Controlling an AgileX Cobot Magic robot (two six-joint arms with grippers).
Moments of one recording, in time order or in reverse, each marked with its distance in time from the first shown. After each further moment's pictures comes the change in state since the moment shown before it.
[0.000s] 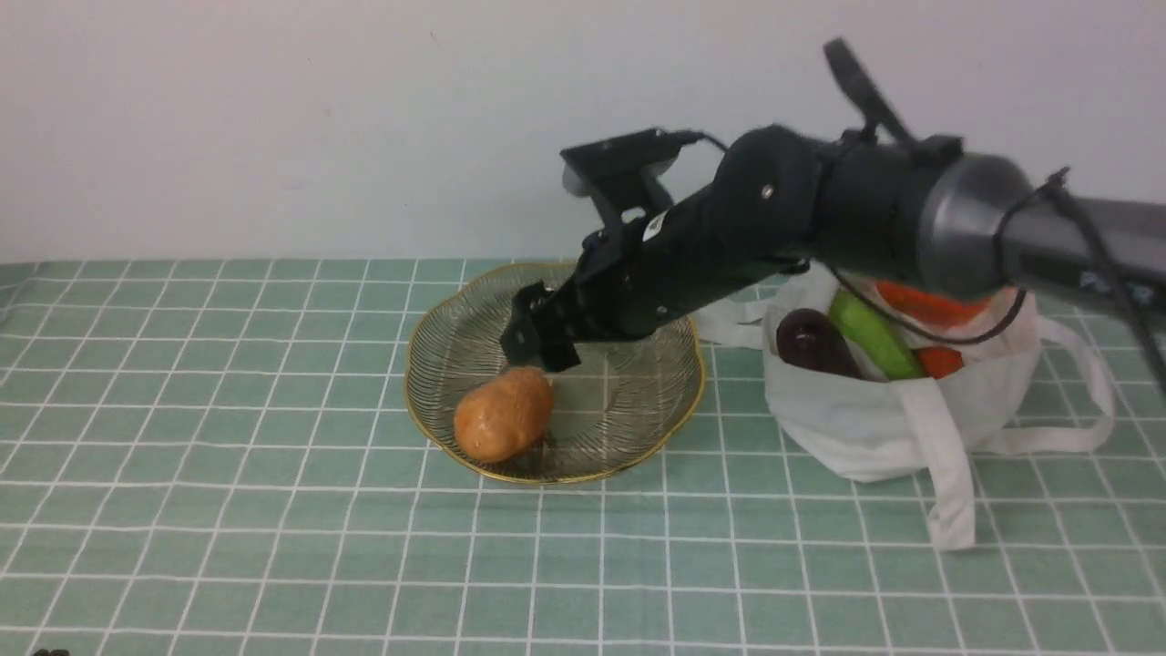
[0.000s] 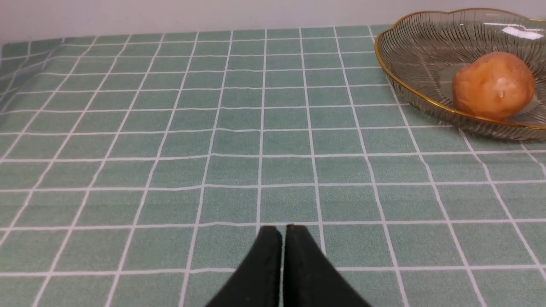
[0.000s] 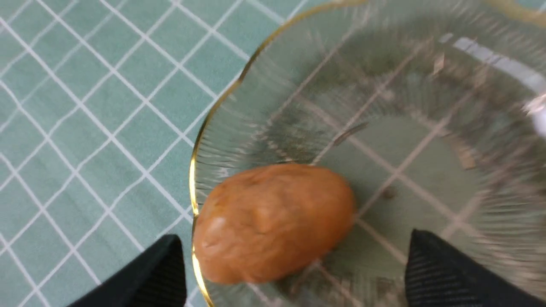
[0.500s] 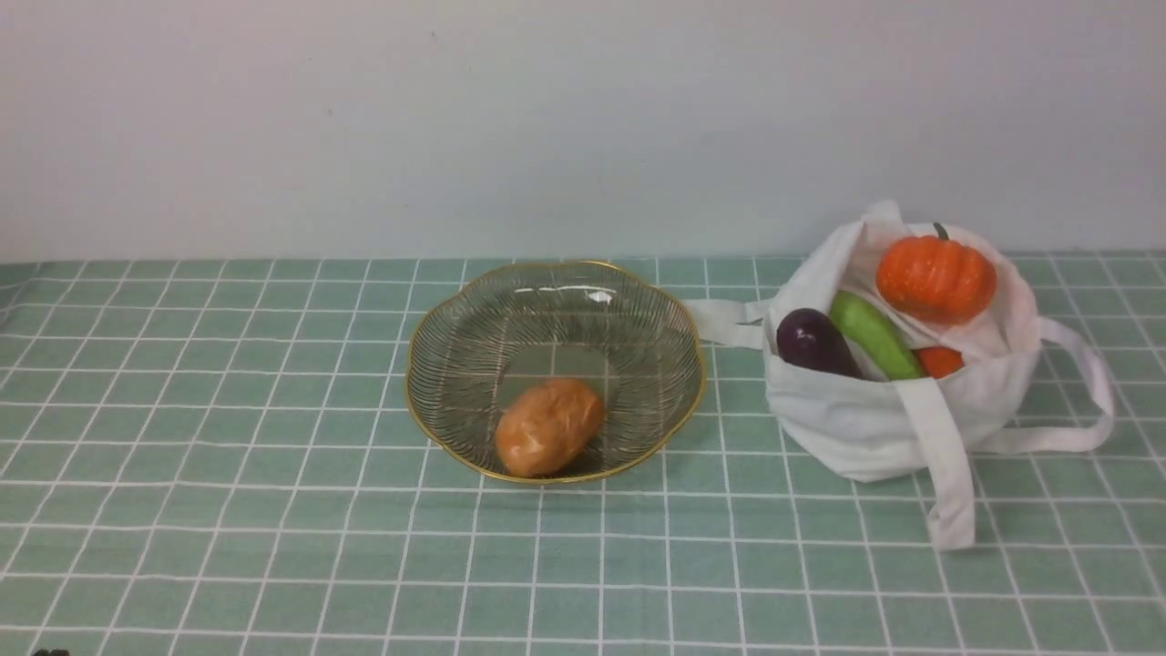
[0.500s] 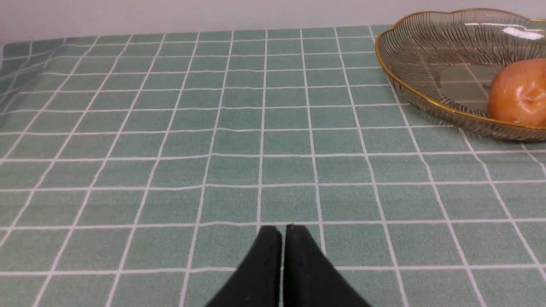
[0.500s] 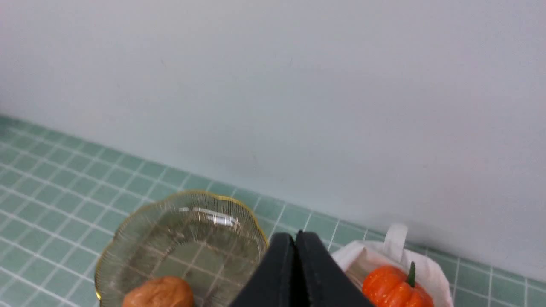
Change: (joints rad) right arm -0.183 -0.876 0.111 -0.450 0.262 0.396; left arm 0.000 0.000 0.000 0.000 0.000 0.000
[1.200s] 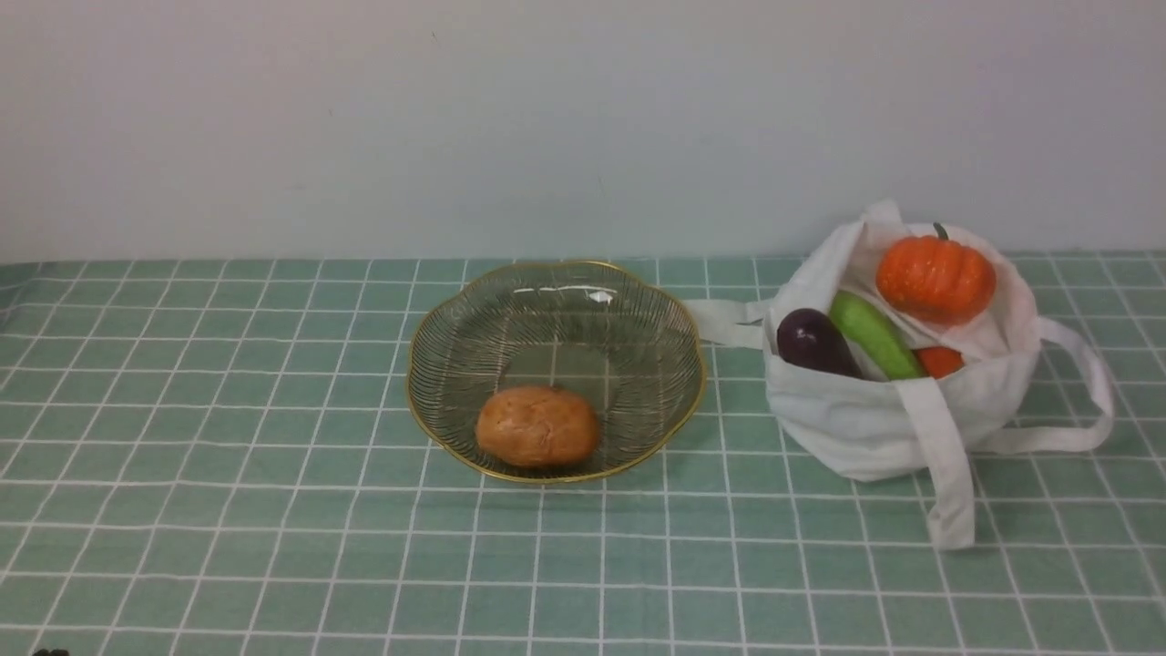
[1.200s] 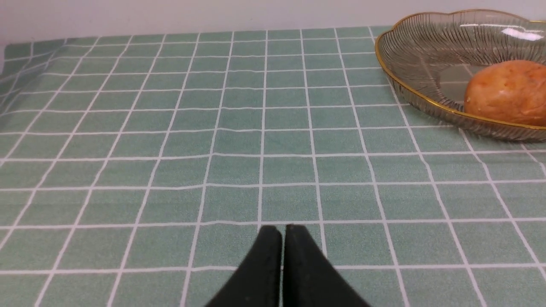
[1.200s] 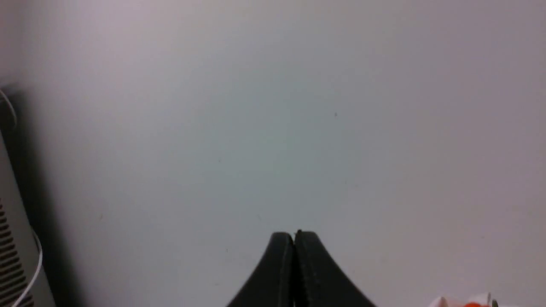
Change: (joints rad) right arm 0.000 -1.067 1.120 0.132 -0.665 0.104; left arm 0.000 0.000 0.000 0.000 0.000 0.000
